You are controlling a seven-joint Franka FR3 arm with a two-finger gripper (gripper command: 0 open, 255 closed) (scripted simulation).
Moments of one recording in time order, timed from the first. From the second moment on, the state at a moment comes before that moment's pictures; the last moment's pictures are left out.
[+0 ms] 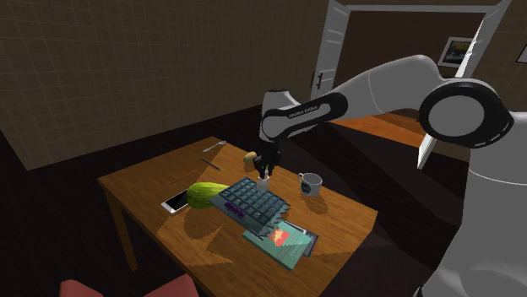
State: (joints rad) arm 0.08 0.31 0.00 -1.83 0.01 2.16 0.14
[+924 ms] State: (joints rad) arm 0.27 0.69 0.05 -1.31 -0.03 2.01 0.38
